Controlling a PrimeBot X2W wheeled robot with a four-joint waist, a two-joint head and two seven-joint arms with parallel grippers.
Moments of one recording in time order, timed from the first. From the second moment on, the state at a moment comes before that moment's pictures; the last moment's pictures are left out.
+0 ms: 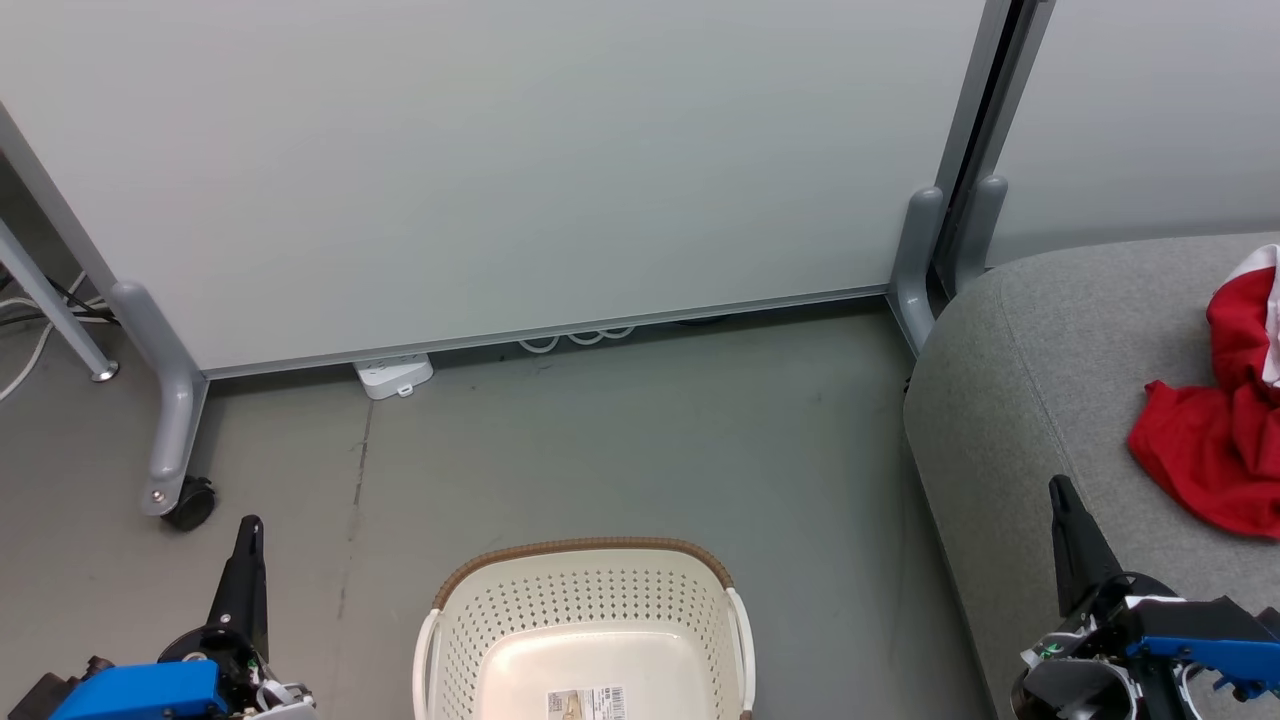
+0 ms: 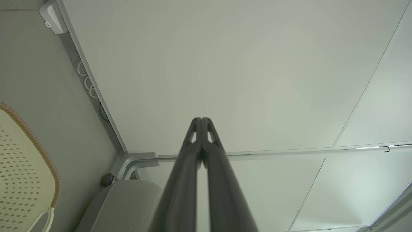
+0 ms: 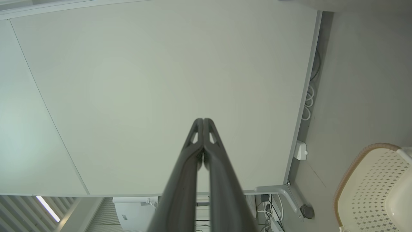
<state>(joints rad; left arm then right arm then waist) -0.10 0.05 0.11 0.24 -1.61 -0.13 0.11 -0.10 -0.05 -0.11 0.25 1.61 0.13 0.11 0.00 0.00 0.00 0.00</state>
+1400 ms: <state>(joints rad) -0.10 0.05 0.11 0.24 -1.61 -0.13 0.11 -0.10 -0.05 -0.11 0.25 1.61 0.13 0.11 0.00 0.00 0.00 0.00</state>
